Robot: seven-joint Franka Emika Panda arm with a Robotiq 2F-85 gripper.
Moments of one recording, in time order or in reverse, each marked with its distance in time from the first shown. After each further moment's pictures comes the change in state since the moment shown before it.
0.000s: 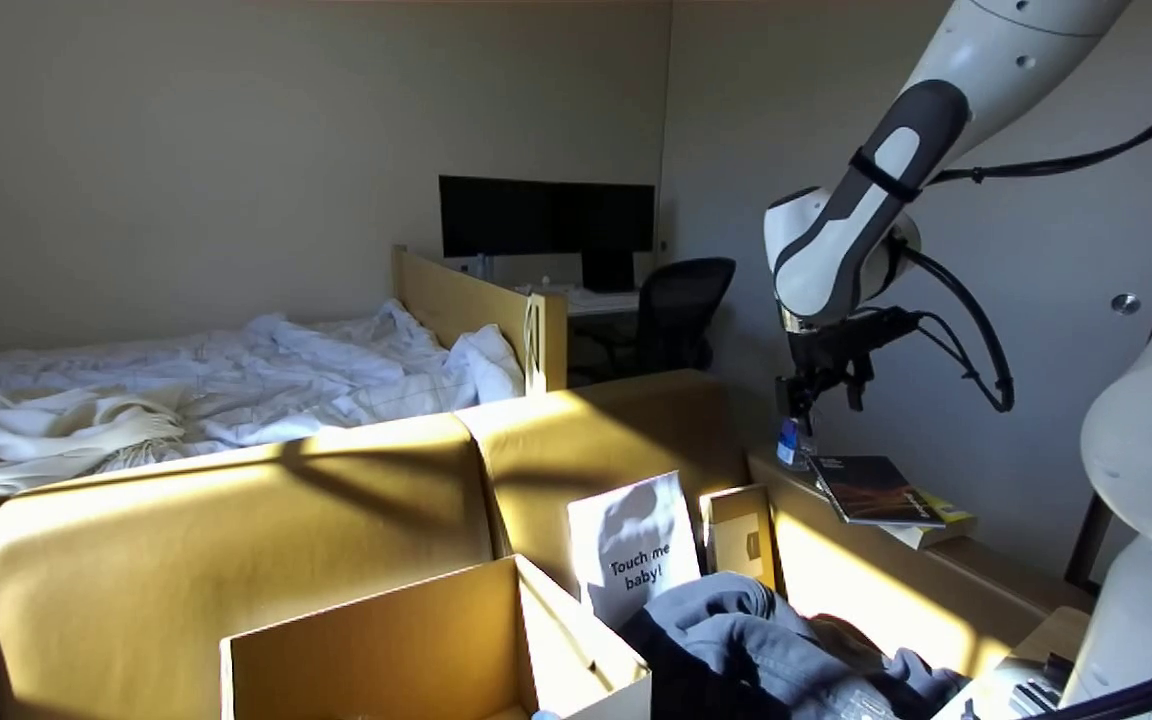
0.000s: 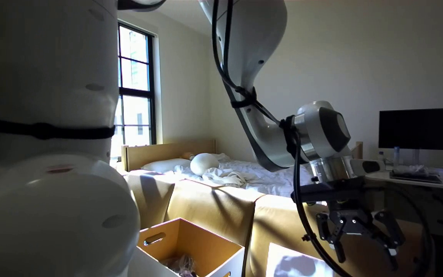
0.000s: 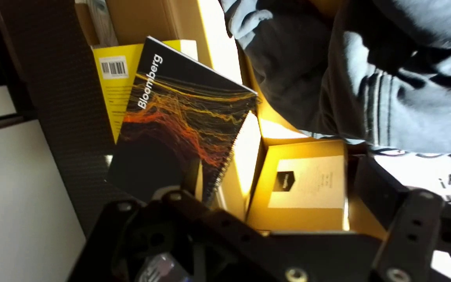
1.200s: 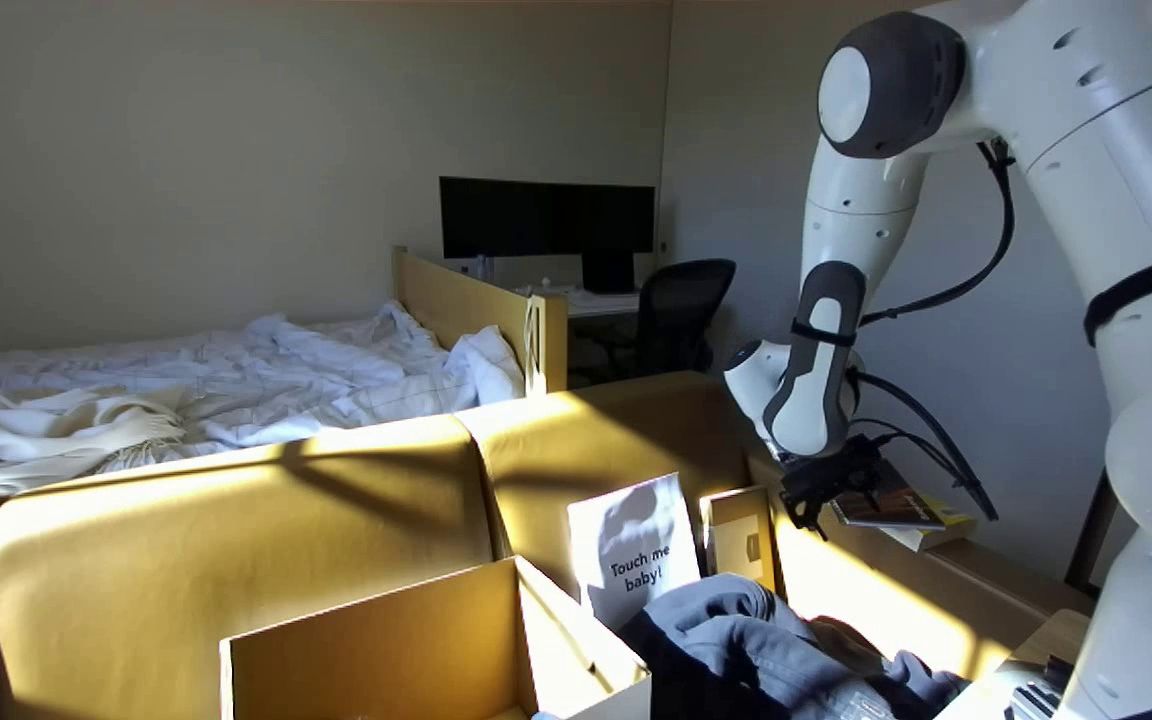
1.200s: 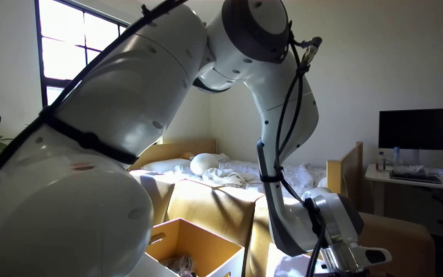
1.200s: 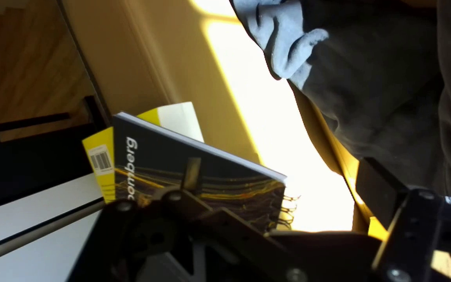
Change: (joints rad) arm 0.127 0.568 -0.131 0.212 -0.246 0.067 0.617
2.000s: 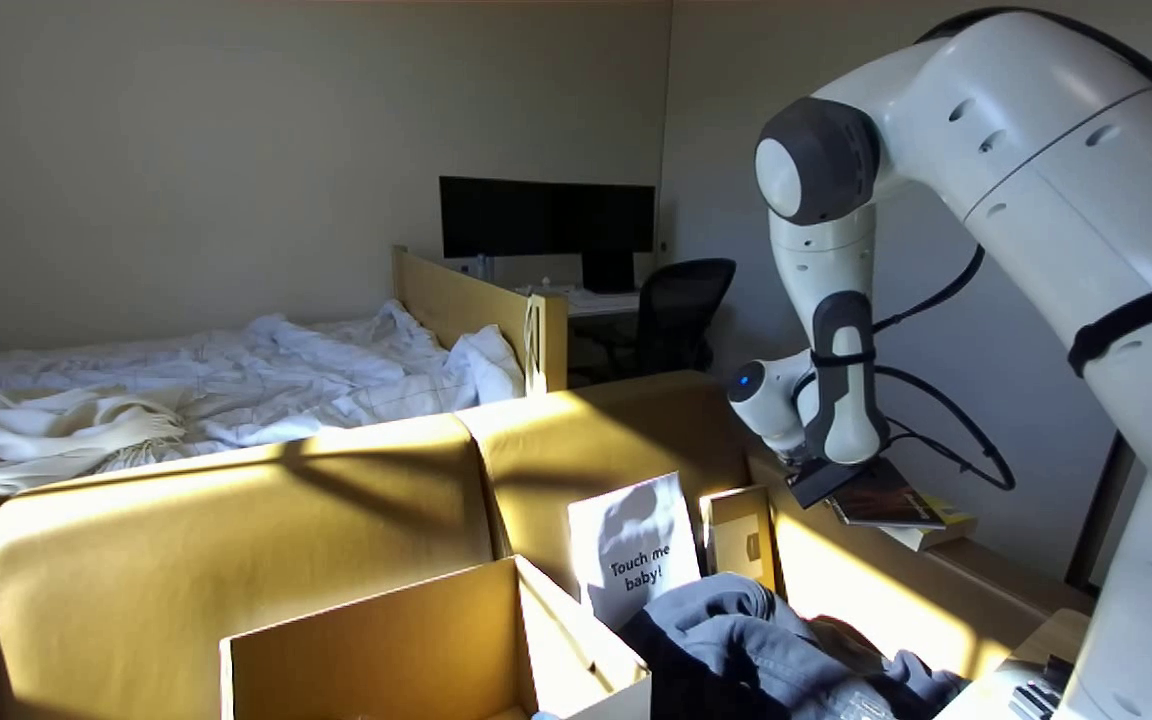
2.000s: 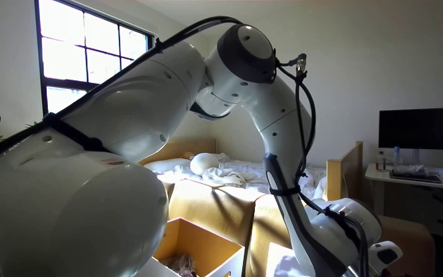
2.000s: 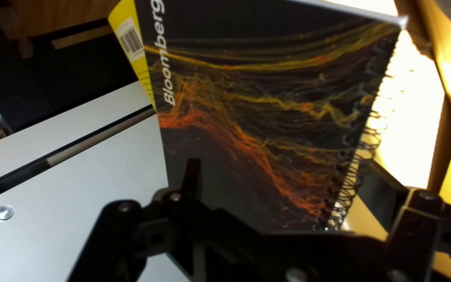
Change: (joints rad) arm 0.219 0.181 -0.290 0.112 -0.385 0.187 0.443
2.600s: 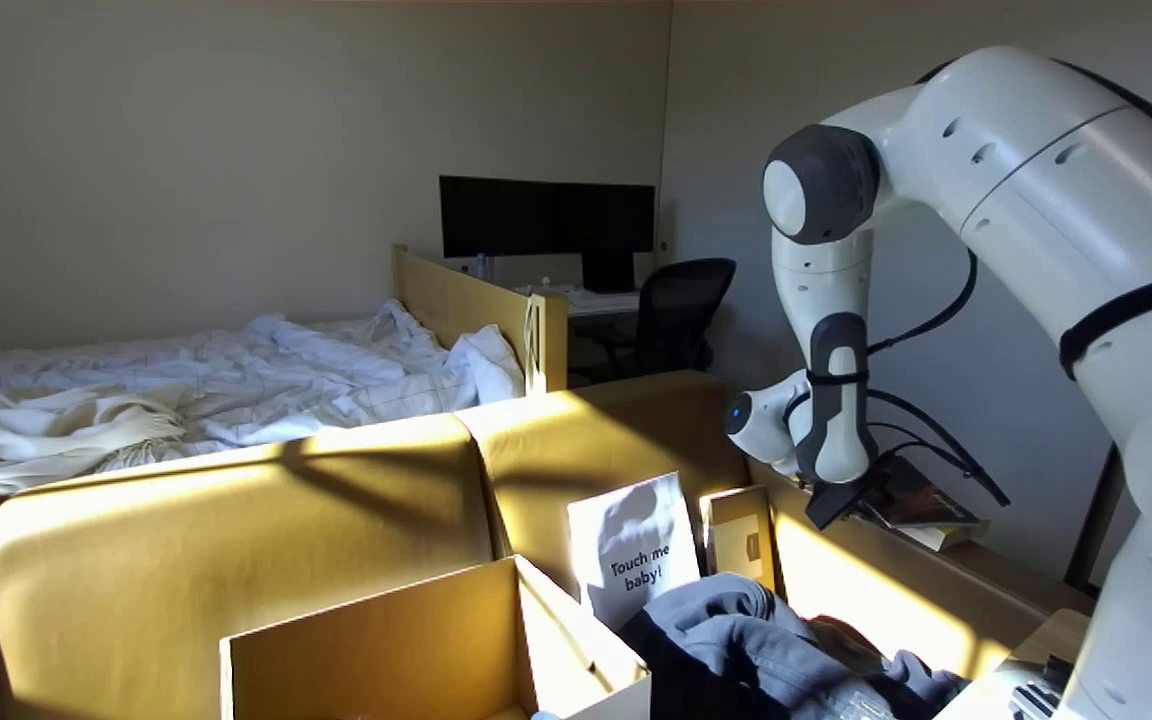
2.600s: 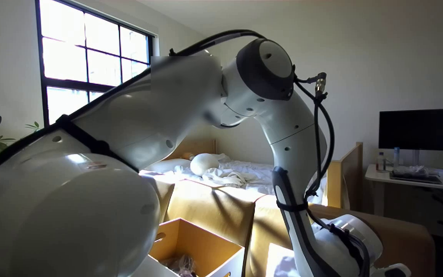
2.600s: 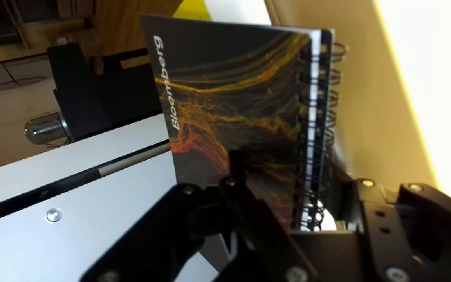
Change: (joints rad) arm -0.146 0.063 0.160 0.088 -0.028 -0.276 -0.025
